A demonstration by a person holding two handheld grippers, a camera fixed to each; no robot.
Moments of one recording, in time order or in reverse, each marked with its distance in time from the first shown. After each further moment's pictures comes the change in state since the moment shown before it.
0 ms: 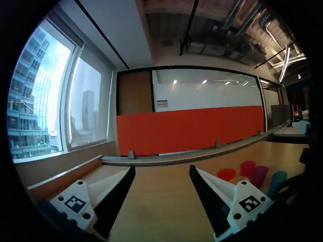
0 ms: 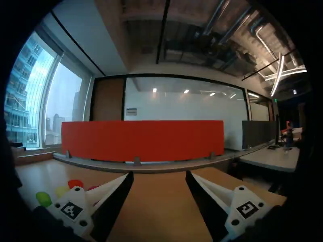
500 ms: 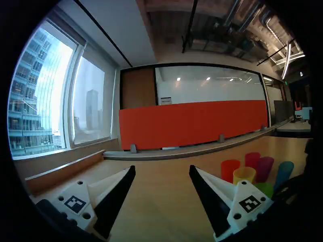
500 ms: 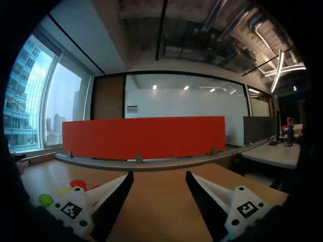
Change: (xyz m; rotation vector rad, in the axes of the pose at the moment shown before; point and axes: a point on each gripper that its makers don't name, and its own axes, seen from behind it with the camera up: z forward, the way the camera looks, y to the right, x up) left arm -0.040 0.006 0.002 0.037 -0.018 0.004; right arm -0.003 -0.008 0.001 0.007 -0.028 0.020
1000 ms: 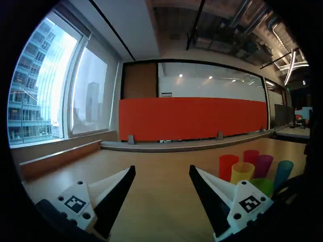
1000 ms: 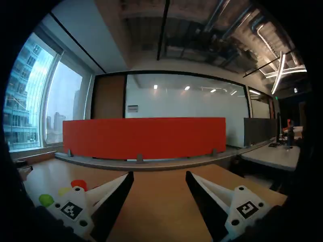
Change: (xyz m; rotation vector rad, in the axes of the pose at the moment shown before) left arm -0.031 0.010 -0.001 -0.009 -0.036 -0.065; right arm 0.003 -0.005 0.000 0.003 -0.001 -0.016
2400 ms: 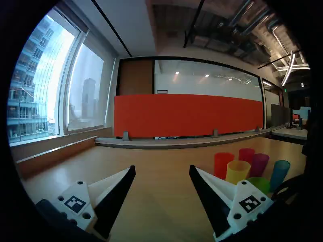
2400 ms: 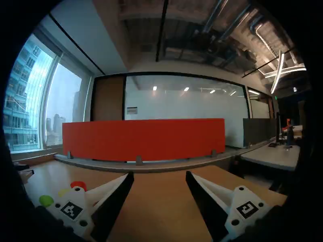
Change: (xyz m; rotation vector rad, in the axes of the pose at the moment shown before) left arm -0.008 0.010 0.001 -0.039 -0.024 -0.012; right arm 0.005 0.006 0.000 -0.002 0.011 0.010
